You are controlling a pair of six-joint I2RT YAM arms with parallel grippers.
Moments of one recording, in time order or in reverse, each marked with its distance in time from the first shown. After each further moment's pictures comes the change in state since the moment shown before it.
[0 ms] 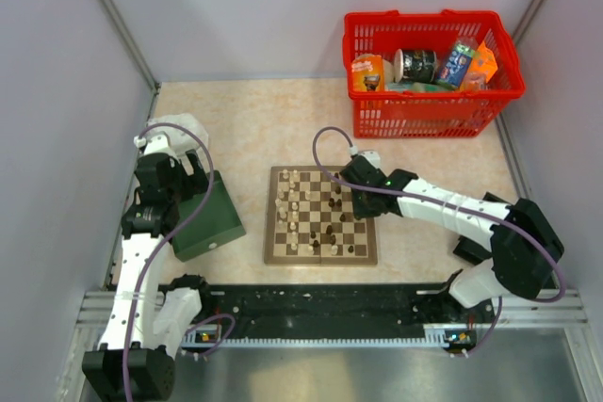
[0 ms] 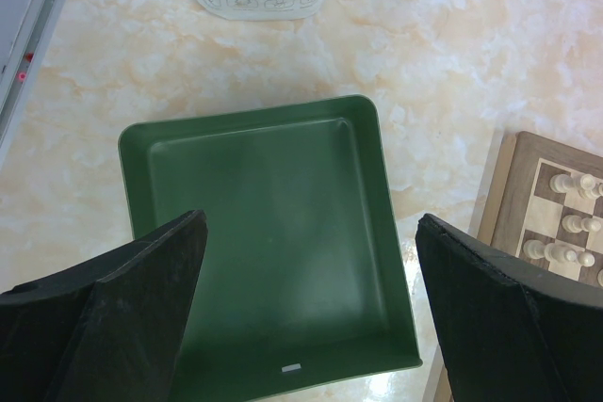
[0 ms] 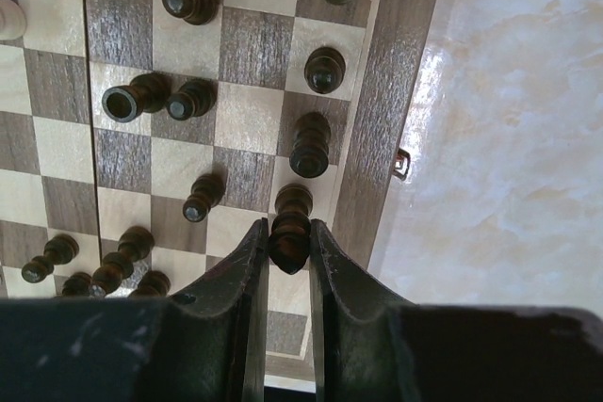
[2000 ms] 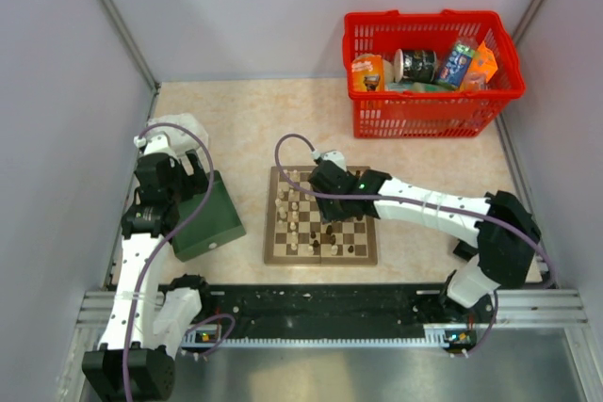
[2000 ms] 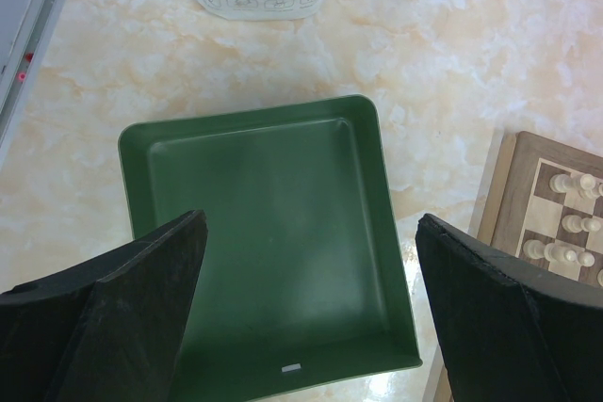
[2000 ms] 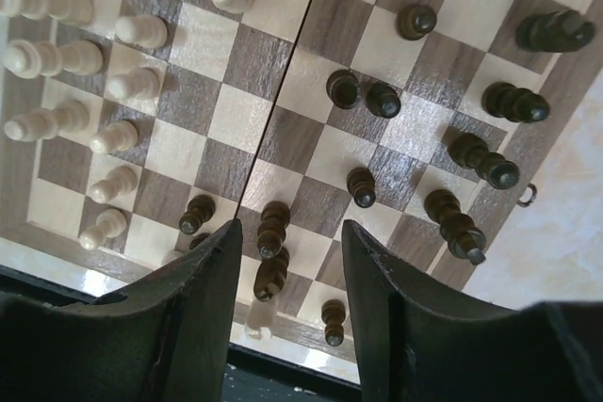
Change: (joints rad) left arm 0.000 0.000 0.000 0.000 0.000 0.000; right arm 0.179 0.086 0.192 -0.026 0.019 -0.039
